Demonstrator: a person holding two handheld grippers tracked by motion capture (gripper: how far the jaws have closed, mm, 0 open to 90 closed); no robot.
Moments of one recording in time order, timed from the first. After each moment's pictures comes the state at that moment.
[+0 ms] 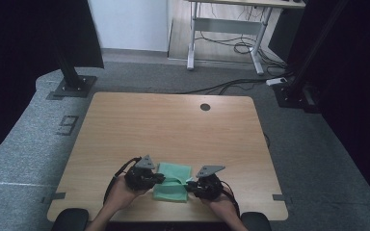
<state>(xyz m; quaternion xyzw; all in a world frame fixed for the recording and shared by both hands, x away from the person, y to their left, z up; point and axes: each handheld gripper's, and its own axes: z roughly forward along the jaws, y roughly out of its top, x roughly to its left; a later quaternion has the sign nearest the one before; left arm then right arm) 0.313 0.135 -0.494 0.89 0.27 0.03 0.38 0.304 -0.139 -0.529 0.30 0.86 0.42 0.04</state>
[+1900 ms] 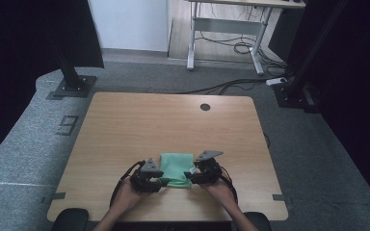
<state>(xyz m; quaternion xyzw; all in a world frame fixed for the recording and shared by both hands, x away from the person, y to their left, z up) 0.324 0.127 -0.523 0.87 0.29 0.06 0.39 0.353 -0.134 -0.525 0.35 0.85 0.38 0.10</state>
